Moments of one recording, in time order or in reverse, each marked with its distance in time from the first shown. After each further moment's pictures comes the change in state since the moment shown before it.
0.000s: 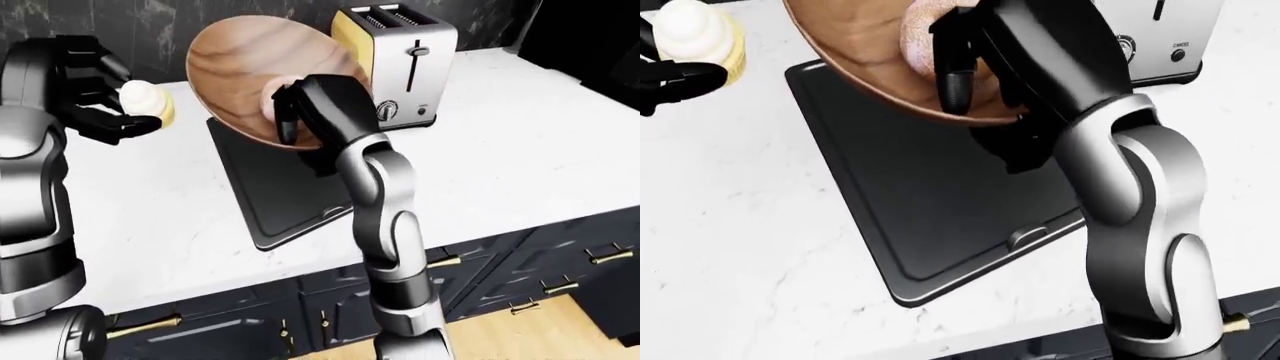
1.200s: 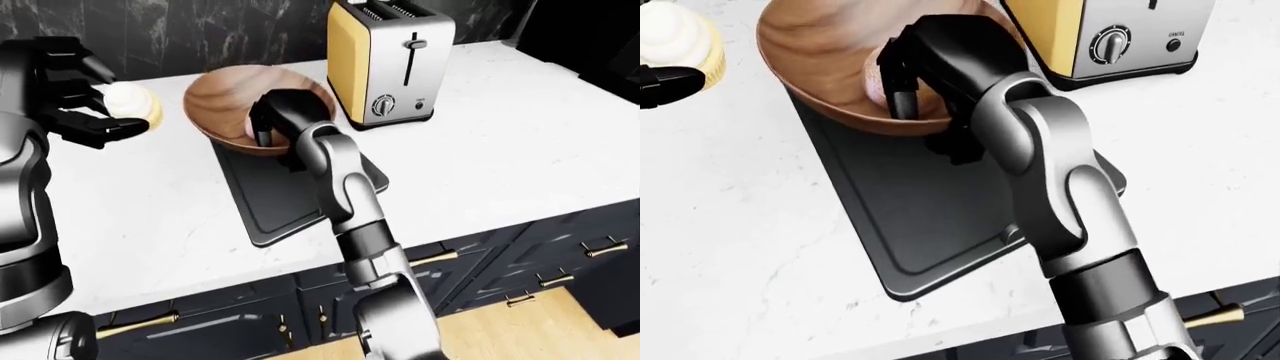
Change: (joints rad) left arm 0.037 0.038 0.028 -0.052 -0.040 0.024 0.001; right arm -0.230 0.058 0.045 0.575 -0.031 -0.087 -0.108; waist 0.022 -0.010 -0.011
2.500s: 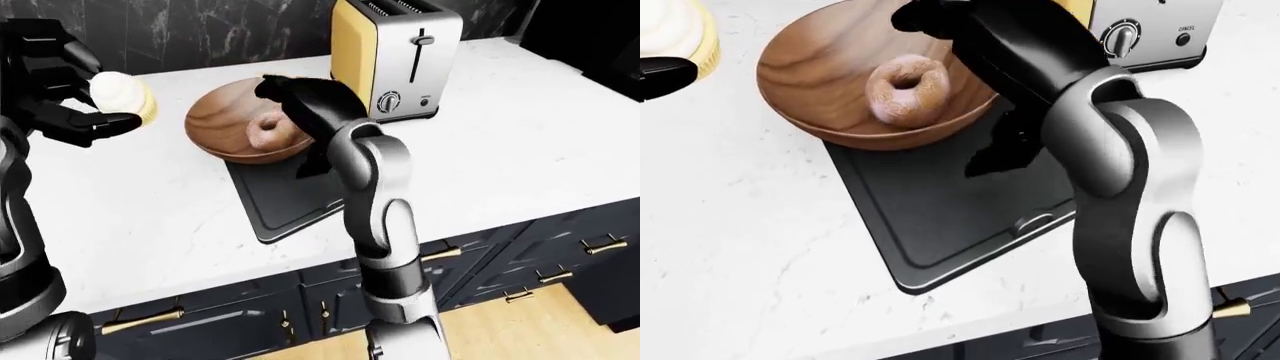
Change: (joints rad) left arm -0.001 0.007 0.000 -0.178 0.000 0.123 -0.038; right arm 0.150 -0.028 -0.048 -0.555 -0.015 0.166 0.391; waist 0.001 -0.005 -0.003
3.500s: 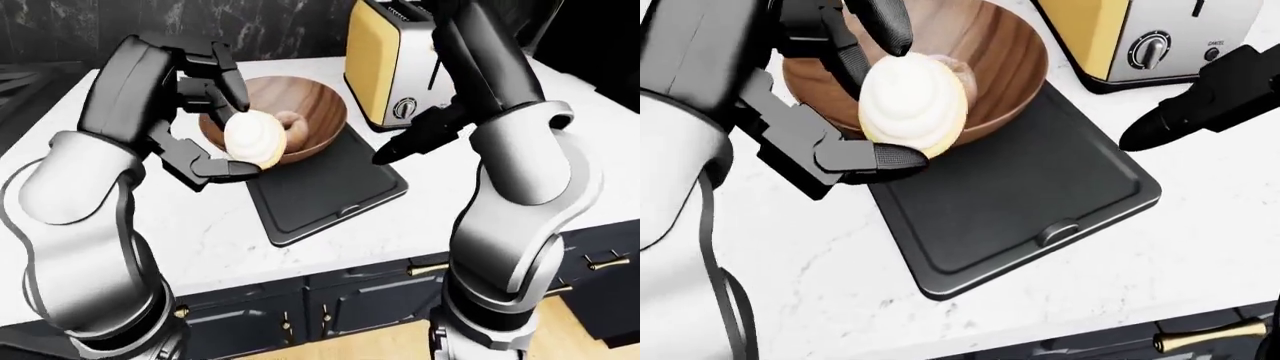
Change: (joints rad) left arm -0.066 -0.445 -0.370 -0.338 0.561 0.160 -0.452; right arm 0.020 -0.326 -0.188 -0.429 0.284 0.492 -0.016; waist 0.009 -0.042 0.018
